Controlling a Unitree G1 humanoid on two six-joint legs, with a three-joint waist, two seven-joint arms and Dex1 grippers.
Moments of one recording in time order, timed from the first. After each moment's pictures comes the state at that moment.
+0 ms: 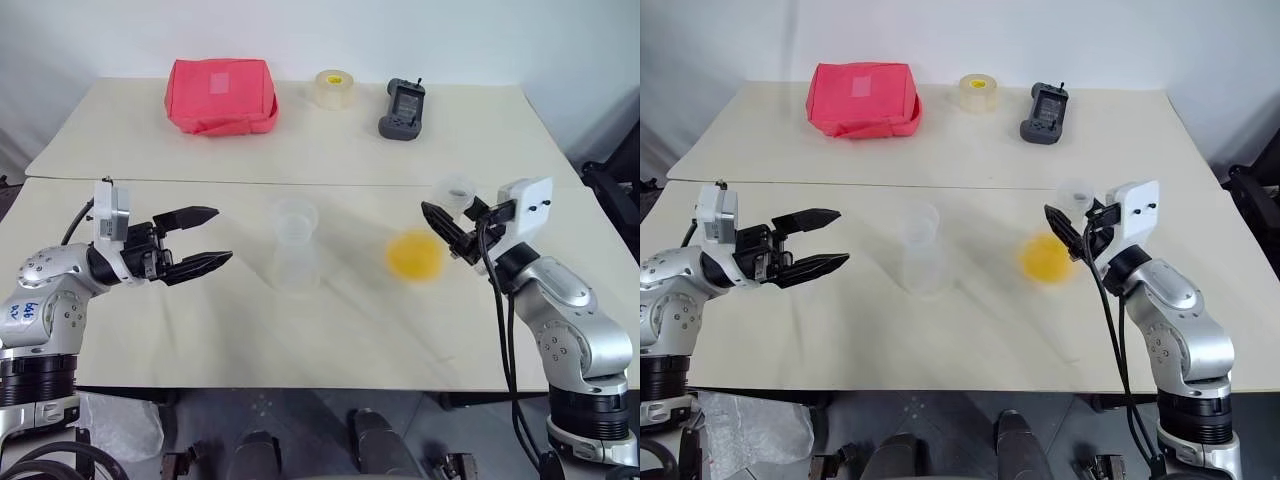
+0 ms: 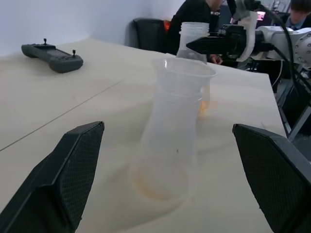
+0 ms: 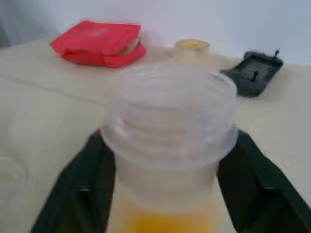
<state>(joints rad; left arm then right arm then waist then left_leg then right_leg) -0.41 0.76 0.27 0.09 -0.67 0.35 -1.20 -0.33 -0.49 -0.20 -0.36 0.56 0.55 0.36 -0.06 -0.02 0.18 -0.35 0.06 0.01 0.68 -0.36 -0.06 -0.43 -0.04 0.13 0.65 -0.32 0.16</state>
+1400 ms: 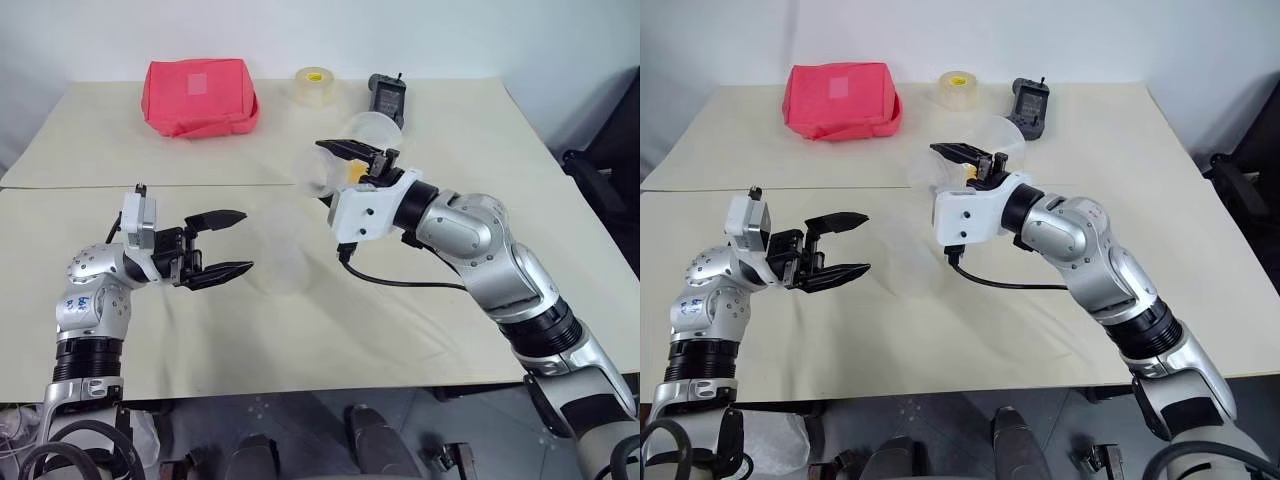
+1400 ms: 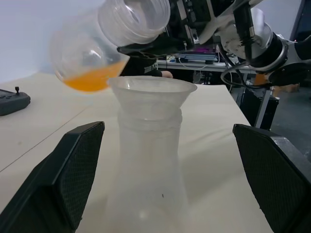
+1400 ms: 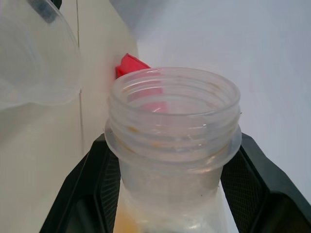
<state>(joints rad) -0.53 0.61 0.21 0.29 -0.62 0.13 -1.40 -0.85 -0.56 0.40 -0.21 -0.35 0.00 0.55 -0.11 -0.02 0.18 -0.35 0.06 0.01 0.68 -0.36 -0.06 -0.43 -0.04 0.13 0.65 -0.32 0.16</state>
